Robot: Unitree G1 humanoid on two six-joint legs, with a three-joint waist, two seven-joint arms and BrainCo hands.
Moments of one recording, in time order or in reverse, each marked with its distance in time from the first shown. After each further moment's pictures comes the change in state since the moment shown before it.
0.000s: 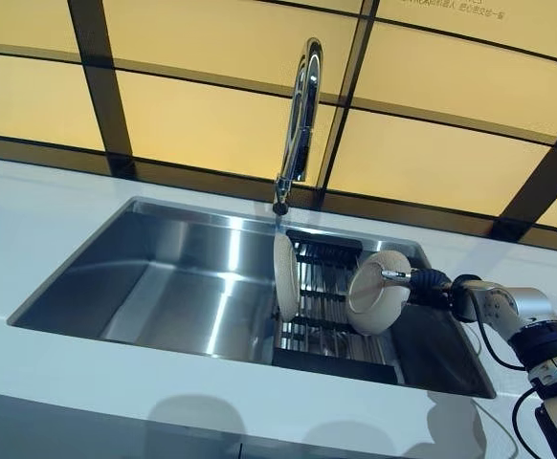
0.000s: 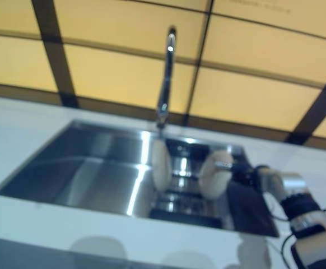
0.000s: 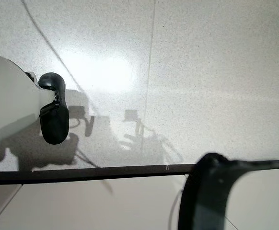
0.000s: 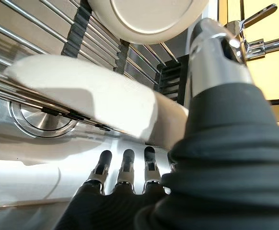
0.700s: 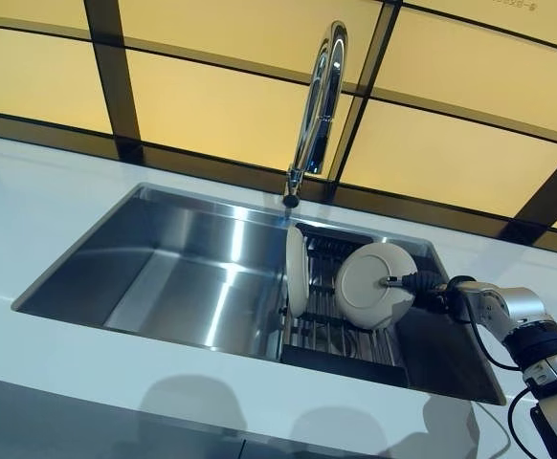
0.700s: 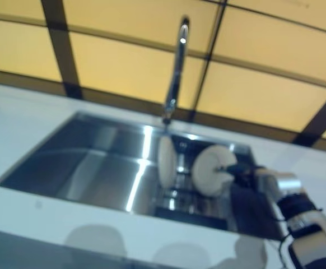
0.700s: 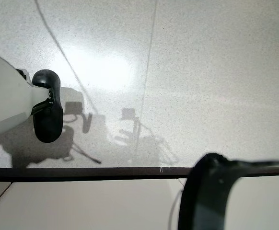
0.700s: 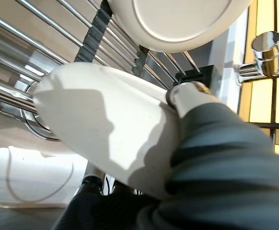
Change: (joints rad) left arm -0.006 0.010 0.001 -0.002 -0.038 0.003 0.009; right arm -0.007 0.014 0.018 0.001 -0.107 -0.002 0.036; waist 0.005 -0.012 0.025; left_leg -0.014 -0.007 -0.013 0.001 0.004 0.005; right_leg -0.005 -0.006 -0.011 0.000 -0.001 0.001
